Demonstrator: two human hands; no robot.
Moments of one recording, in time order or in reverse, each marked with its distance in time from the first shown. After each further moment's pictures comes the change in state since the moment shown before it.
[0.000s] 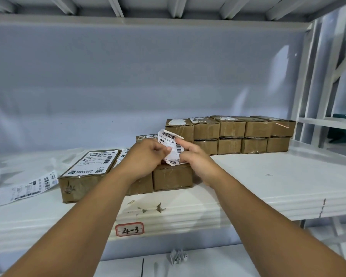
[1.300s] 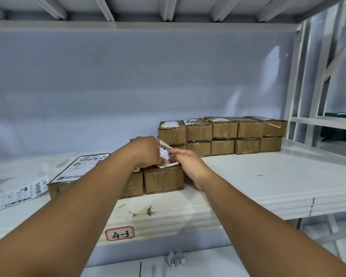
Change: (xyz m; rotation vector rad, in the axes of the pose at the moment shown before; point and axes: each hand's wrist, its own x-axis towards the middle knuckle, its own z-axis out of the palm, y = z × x) left_hand 0.028 0.030 -0.003 0.653 -0.206 -0.083; right_hand -0.008 -0.005 -0.004 0.121 0.011 0.068
